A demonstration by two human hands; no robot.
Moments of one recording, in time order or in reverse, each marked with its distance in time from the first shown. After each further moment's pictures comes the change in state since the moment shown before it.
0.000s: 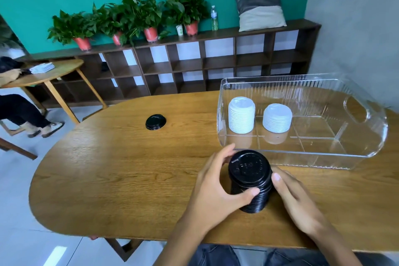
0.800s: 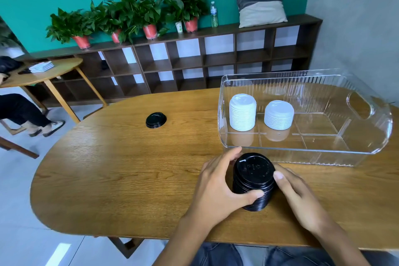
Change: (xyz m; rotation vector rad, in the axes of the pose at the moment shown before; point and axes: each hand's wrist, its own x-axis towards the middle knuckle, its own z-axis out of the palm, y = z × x) left_hand 0.004 0.004 0.000 0.090 -0.081 -0.012; right_hand -0.001 -0.002 0.001 -0.031 0.031 0.046
